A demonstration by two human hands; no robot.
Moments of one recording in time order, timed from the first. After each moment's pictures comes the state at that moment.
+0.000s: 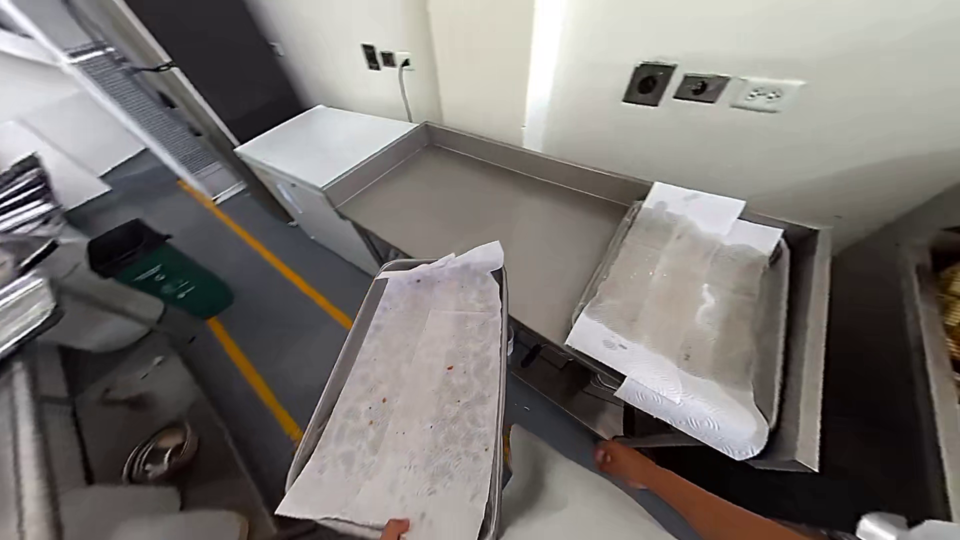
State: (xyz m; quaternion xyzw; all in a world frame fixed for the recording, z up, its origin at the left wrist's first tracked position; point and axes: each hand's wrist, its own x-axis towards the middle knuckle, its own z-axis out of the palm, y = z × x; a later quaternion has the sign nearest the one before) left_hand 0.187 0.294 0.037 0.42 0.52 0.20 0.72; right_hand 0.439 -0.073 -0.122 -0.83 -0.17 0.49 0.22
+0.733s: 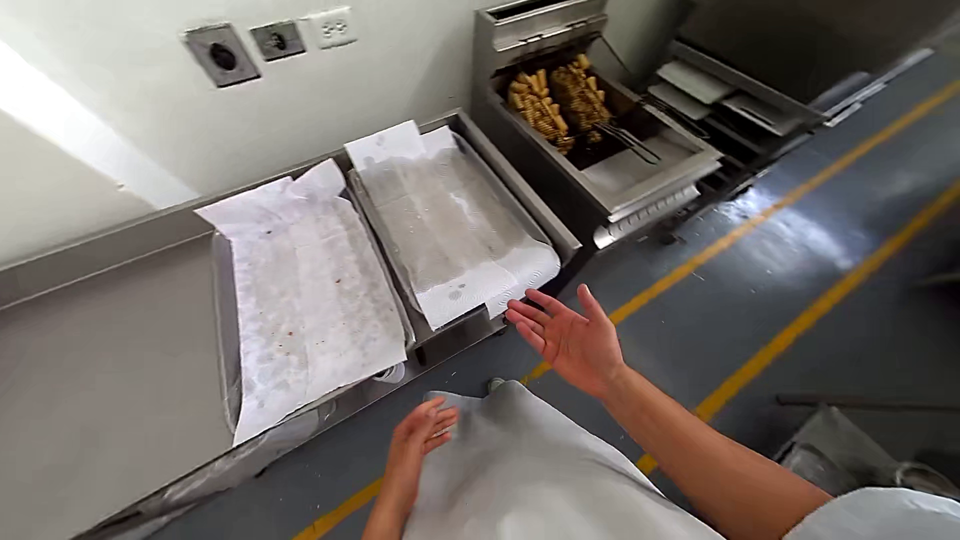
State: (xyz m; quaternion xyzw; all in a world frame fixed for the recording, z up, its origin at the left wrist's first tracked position) left_hand 0.512 0.320 0.047 0.63 -0.07 -0.47 0.62; right_hand 0.393 0.043 0.134 -0.27 0.21 -0.15 0.93
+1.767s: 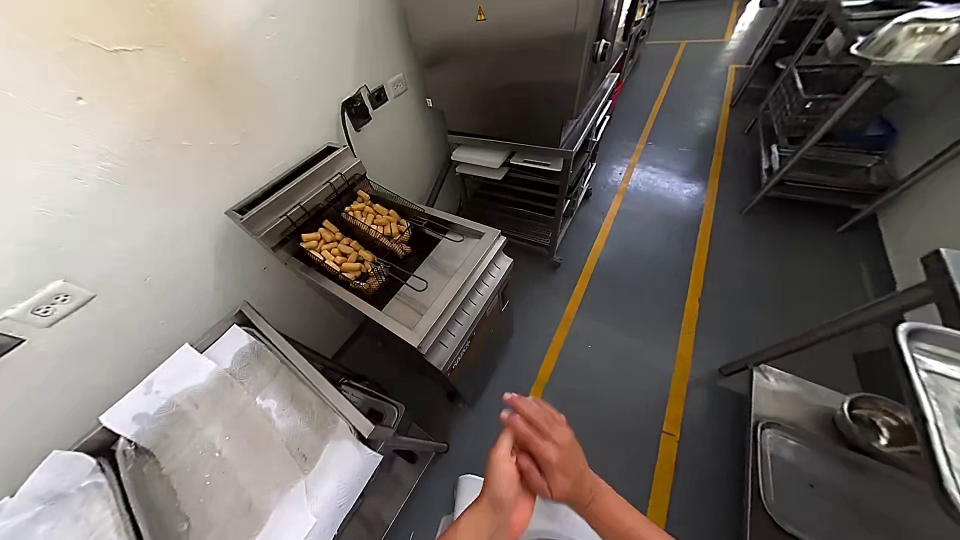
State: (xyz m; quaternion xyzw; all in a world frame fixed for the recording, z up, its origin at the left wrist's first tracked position) left_hand 0.255 -0.200 0.112 0.42 -0.06 -0.71 0.56; right_hand 0.143 -0.257 0.047 -0.86 0.28 -0.40 0.18
